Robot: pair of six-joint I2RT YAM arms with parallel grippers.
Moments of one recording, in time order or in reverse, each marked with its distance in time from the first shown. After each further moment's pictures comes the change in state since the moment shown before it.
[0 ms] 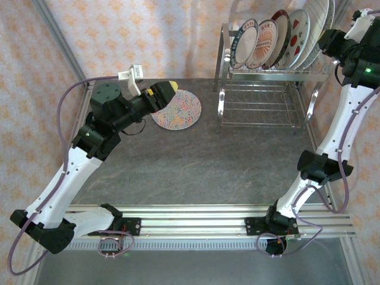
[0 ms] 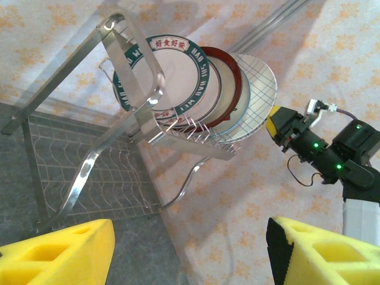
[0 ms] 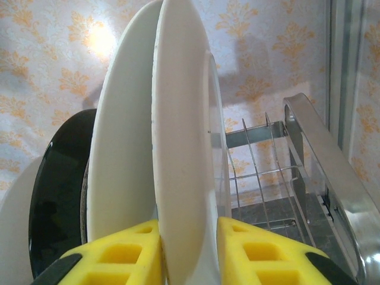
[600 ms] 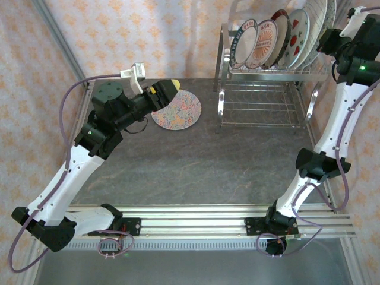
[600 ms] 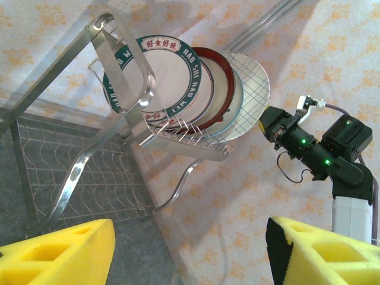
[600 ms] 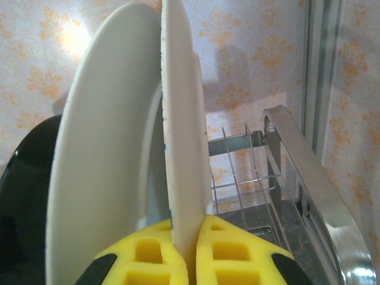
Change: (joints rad) left arm -0.009 0.018 0.013 0.021 -0.001 -0.008; right arm 0.050 0.027 0.043 -0.005 0.144 -0.050
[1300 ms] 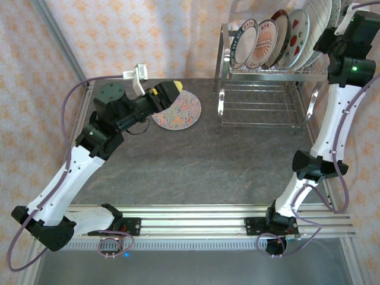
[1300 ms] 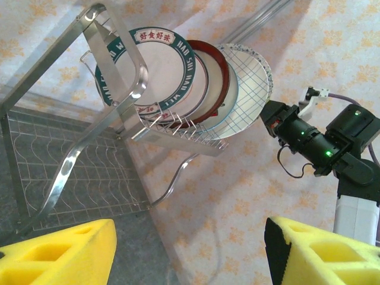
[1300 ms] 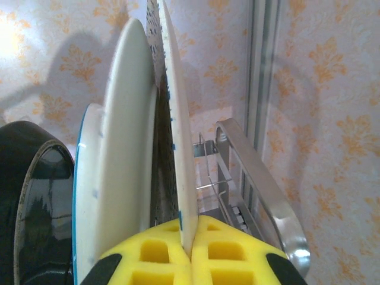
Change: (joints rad) left arm -0.027 0.000 0.000 0.000 -0.008 -0.011; right arm 0.093 -0.047 0.016 -0.027 0.320 -0.074
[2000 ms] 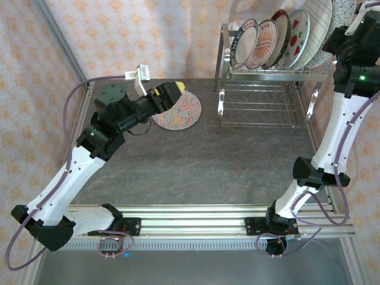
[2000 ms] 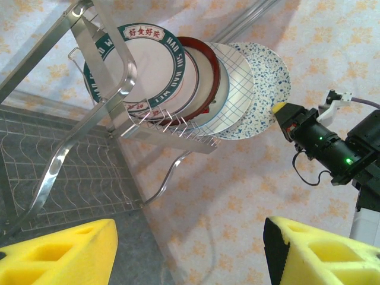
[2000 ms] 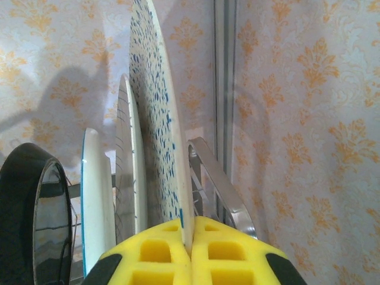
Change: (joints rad) left arm -0.028 0.000 0.000 0.019 -0.004 -0.004; right arm 0.000 -0.086 0.000 -0.026 0.101 -0.014
